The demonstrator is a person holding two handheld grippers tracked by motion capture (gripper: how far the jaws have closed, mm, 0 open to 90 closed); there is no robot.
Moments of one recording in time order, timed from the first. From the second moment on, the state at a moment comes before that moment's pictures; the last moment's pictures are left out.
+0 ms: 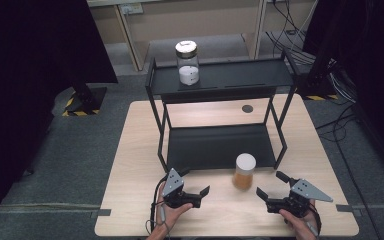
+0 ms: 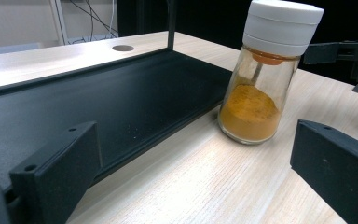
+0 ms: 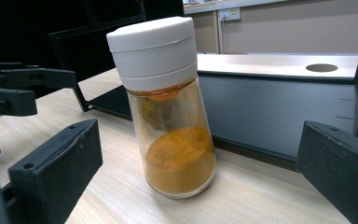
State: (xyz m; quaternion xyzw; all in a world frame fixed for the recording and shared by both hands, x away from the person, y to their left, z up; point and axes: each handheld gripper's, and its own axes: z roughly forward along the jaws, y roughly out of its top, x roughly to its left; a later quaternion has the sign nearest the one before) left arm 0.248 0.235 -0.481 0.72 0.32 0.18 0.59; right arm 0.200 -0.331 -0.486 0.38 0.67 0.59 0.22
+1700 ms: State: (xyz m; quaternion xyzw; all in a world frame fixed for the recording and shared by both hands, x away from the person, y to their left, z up) left arm 0.247 0.233 -0.487 0.72 0.32 0.17 0.59; right arm 0.234 -0.287 -0.470 0.34 0.70 0.58 0.23
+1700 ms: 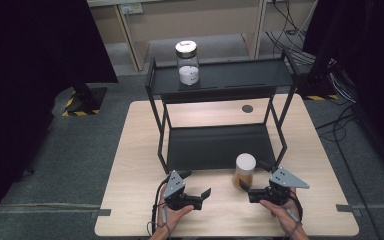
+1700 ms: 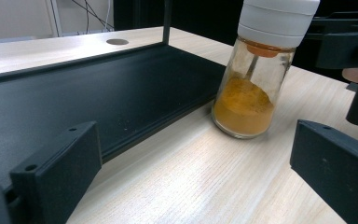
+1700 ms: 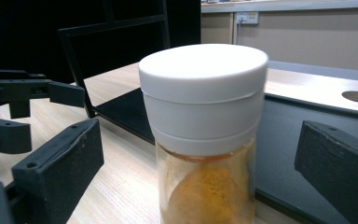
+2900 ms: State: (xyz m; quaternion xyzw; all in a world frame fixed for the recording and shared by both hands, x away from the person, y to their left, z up) left arm 0.247 0.233 -0.488 0.72 0.32 0.16 0.59; right arm 0.255 -0.270 -0.470 0.32 0.72 0.56 0.25
